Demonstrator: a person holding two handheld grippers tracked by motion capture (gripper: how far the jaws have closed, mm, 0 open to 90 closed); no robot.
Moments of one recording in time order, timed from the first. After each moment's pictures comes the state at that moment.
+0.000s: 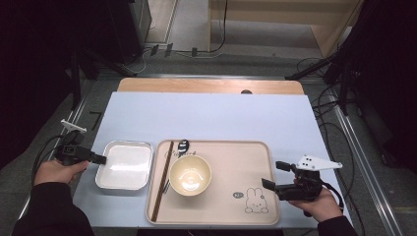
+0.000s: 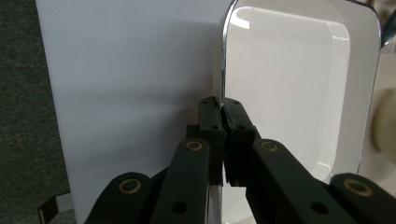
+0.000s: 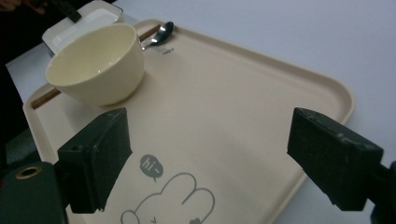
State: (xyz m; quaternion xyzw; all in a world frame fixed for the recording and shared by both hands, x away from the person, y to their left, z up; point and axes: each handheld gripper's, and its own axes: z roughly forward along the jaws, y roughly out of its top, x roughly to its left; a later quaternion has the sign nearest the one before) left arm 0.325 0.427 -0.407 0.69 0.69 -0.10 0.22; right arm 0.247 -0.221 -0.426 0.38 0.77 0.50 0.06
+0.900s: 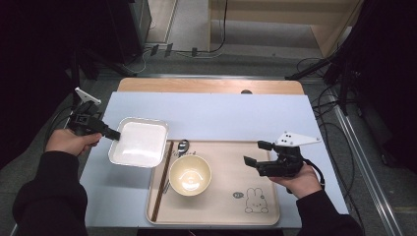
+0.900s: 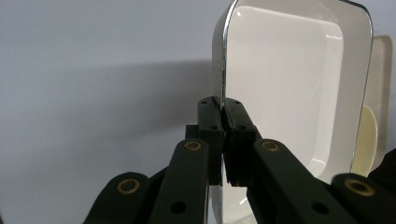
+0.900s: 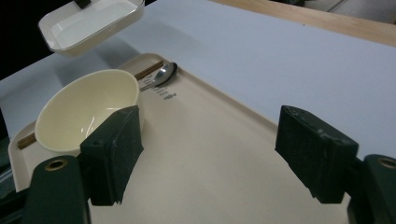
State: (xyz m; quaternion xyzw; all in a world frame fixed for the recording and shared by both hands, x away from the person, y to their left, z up) left arm 0.379 0.375 -0.344 0.71 0.65 -0.11 0.22; right arm 0.289 -0.172 -0.388 0.36 0.78 0.50 0.09
